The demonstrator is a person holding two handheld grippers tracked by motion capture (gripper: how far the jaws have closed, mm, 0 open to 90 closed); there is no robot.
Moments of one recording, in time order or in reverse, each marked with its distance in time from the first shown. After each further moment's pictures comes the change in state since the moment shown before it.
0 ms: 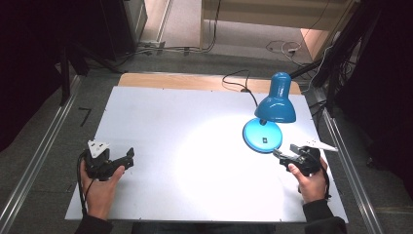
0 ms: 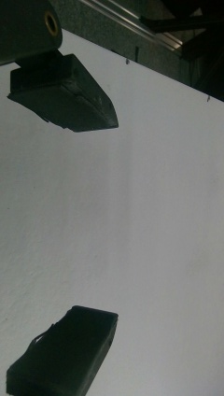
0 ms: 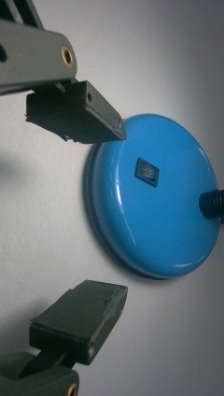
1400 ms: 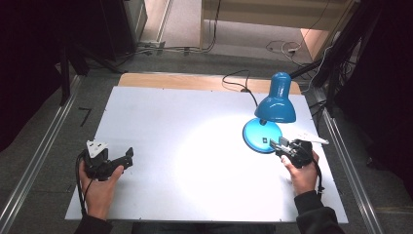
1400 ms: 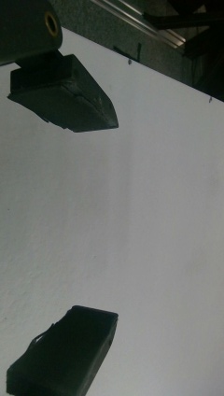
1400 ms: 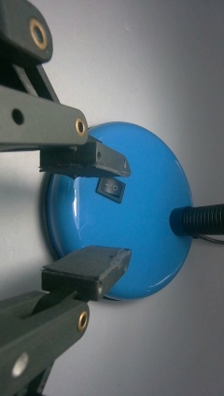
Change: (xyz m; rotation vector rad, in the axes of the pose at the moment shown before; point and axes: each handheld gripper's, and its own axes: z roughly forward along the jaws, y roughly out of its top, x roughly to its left) left arm 0.003 0.000 0.000 0.001 -0.009 -0.018; right arm 0.012 0.017 0.019 -0.035 -0.004 -0.051
